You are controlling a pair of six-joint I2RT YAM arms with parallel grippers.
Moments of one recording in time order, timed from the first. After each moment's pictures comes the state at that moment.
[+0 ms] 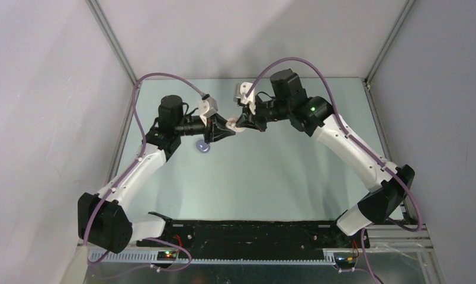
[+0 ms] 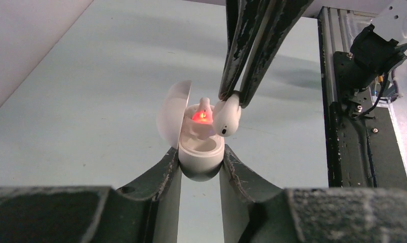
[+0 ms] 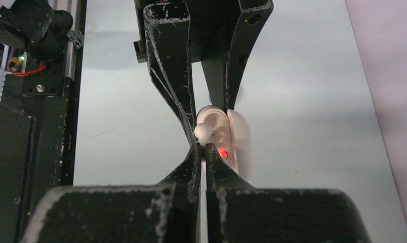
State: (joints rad) left arm -0.34 1.24 0.99 -0.02 1.00 0.24; right arm 0.70 1.55 1.69 -0.64 -0.65 -0.54
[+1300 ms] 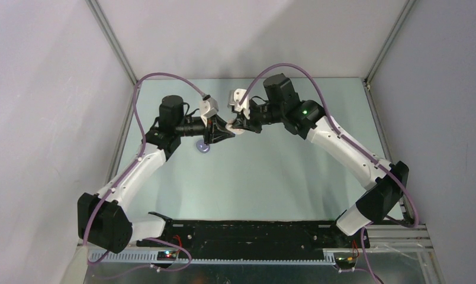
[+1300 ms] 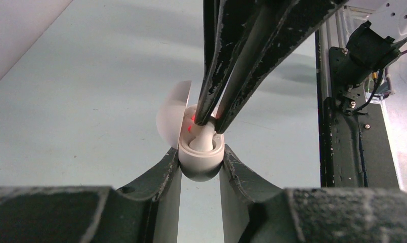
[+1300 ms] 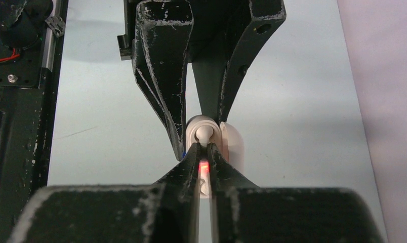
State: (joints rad) left arm -0.34 1.24 1.00 -0.08 1.00 0.25; right arm 0.74 1.57 1.64 -0.56 -0.60 -0.61
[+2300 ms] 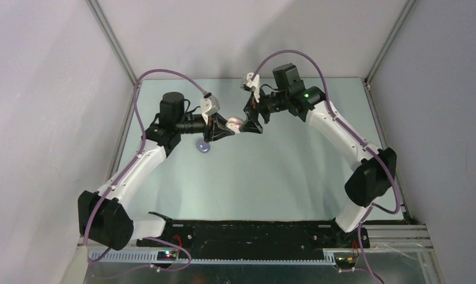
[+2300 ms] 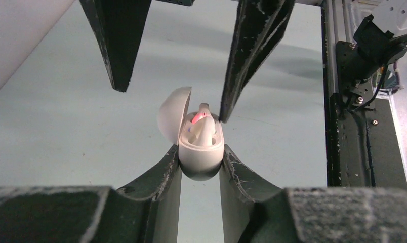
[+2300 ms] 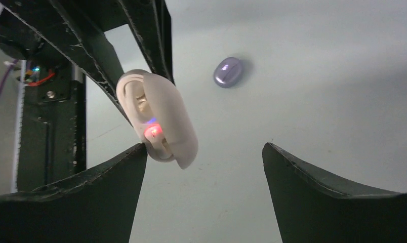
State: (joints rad) left arm -0.34 1.26 1.05 -0.15 0.99 0.30; right arm 0.56 1.69 1.71 -0.63 -0.77 -0.45
